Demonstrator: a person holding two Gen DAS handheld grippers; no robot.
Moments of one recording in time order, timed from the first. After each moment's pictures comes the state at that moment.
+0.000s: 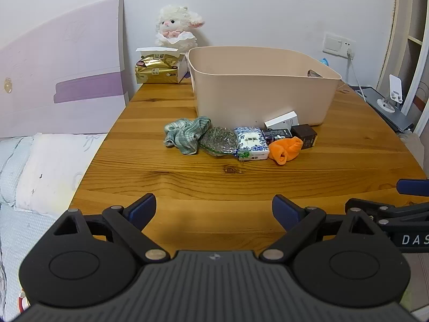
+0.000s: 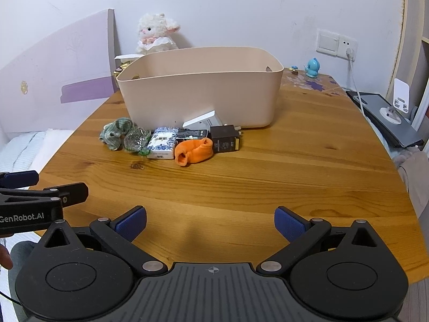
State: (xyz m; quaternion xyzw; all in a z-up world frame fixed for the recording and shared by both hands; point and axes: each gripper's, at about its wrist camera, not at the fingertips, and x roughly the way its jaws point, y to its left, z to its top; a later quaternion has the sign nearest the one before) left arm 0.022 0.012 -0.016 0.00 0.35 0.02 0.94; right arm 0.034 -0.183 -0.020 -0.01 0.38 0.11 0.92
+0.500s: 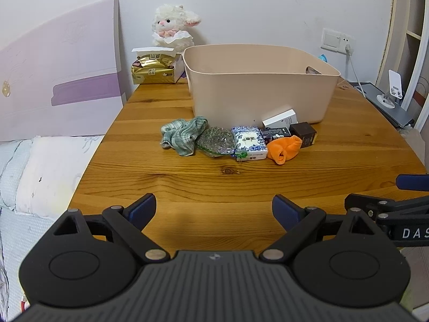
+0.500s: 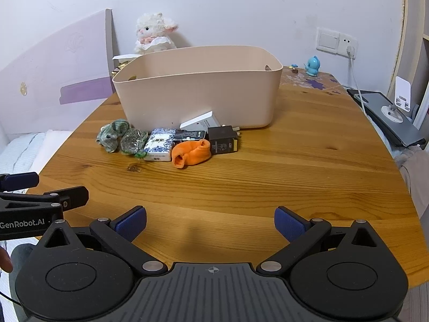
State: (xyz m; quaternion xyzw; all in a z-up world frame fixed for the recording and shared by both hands) left arm 0.028 0.007 -0.018 0.01 0.36 0.01 0.93; right arm 0.042 -0.185 -0.022 -0.01 0.39 0.11 0.92
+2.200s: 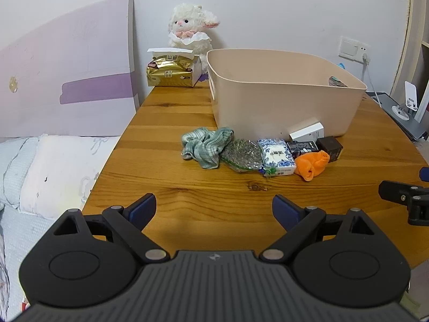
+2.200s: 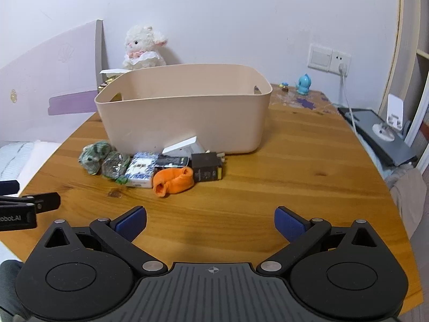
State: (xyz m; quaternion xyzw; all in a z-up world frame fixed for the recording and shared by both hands) left arm 0.056 0.038 -0.020 0.00 0.35 0.04 0.94; right arm 0.070 -0.187 -0.017 -0.03 0.35 0.09 0.93
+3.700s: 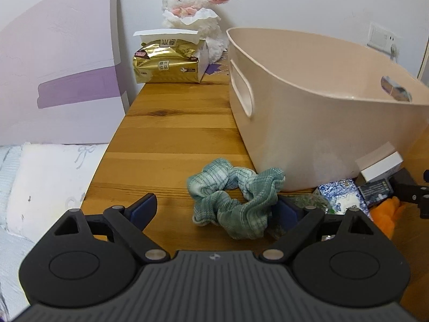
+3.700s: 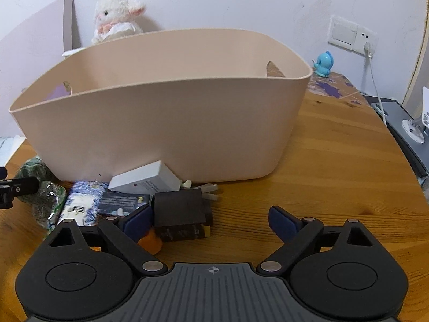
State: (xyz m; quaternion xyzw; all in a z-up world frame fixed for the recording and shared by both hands) left arm 0.206 0.080 -0.071 0.01 0.38 0.03 0.92; right arm 0.223 -0.173 -0.081 -0.03 0.41 0.09 0.91
